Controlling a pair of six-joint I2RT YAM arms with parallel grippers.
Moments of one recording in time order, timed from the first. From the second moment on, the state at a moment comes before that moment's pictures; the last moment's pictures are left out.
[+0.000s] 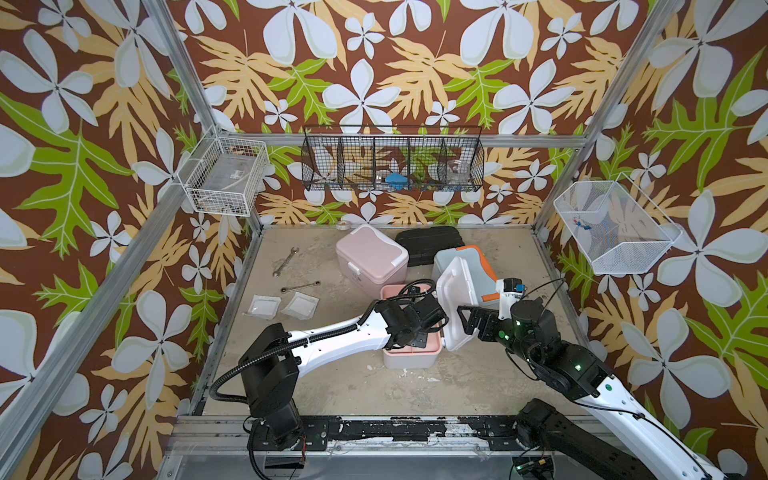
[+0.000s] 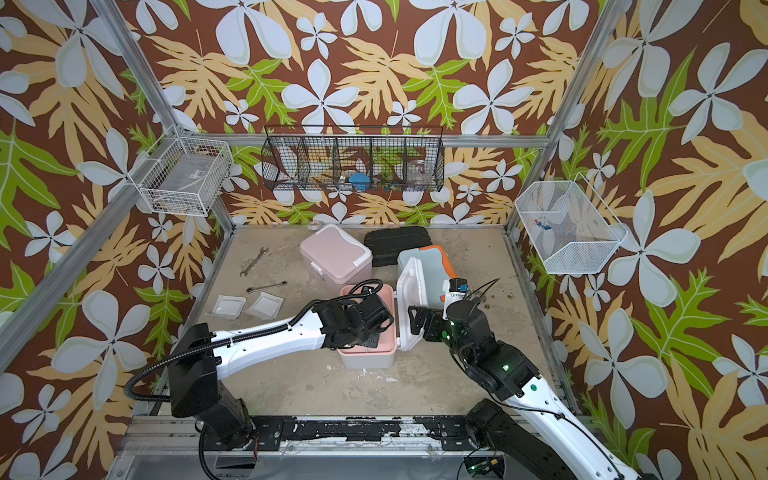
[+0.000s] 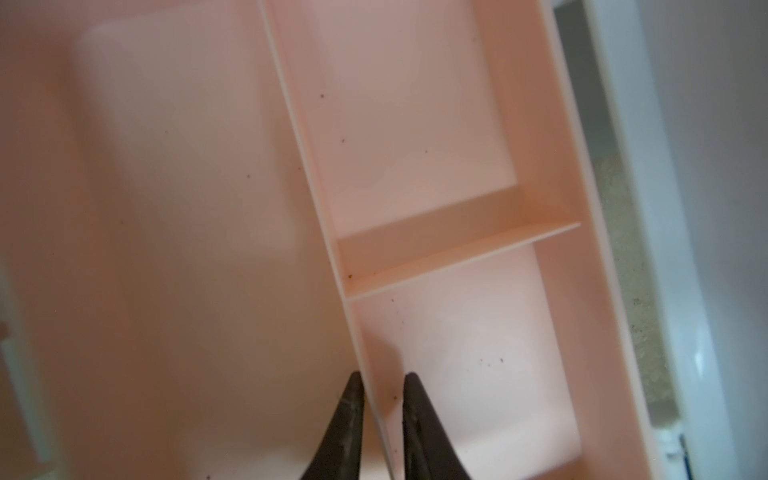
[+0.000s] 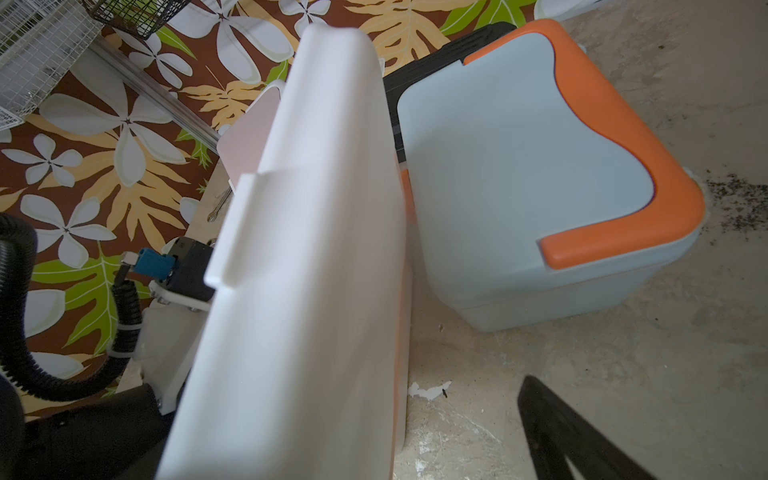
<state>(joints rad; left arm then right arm) -1.06 1.69 1.34 -0.81 -0.29 -0.79 0.62 0.72 0.79 -0.60 0.14 0.63</state>
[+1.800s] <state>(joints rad) -1.06 1.38 1.56 -0.87 -0.48 -0.70 0.62 0.72 0.79 -0.58 0.12 0.64</state>
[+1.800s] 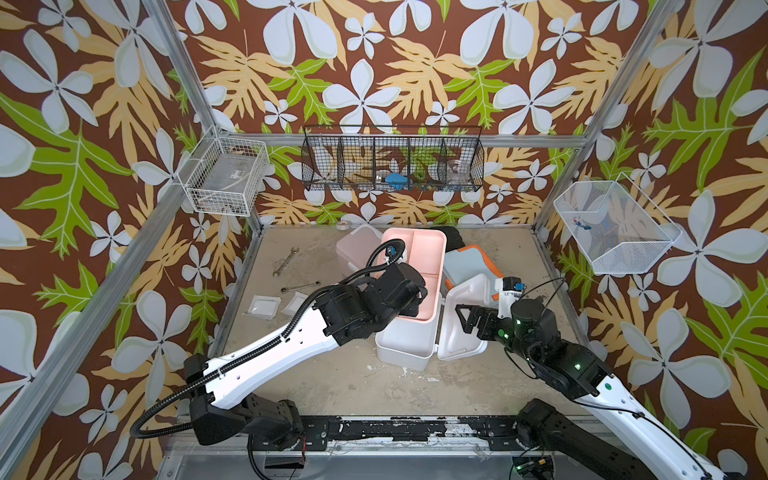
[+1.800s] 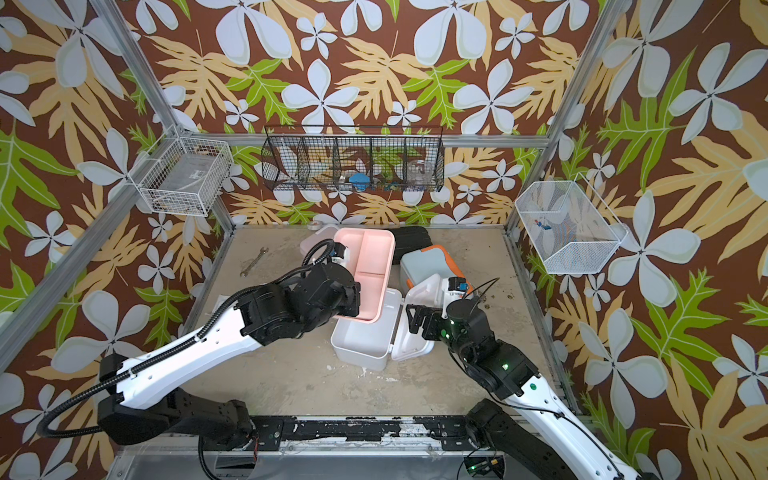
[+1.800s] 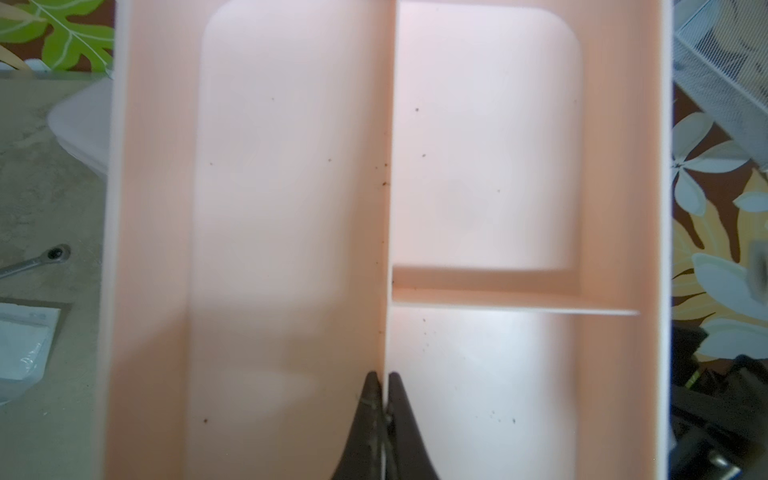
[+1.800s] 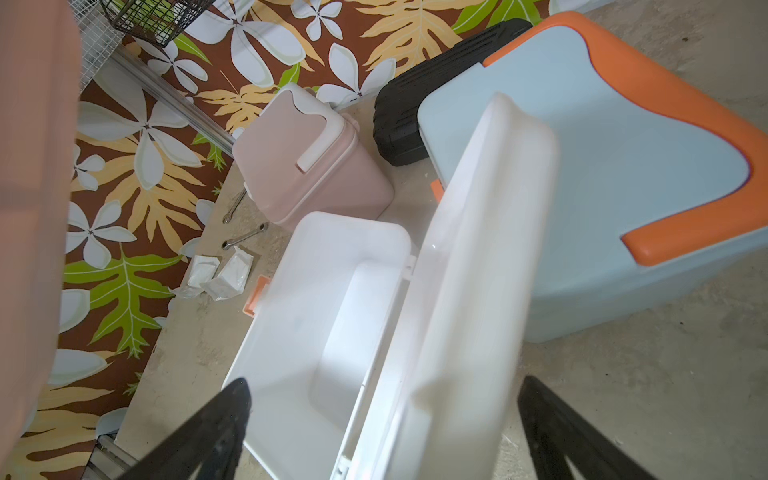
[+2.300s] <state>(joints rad) -0.78 1.16 1.52 -0.84 -0.53 -0.61 0.62 0.71 0.79 -0.58 0.12 0.66</state>
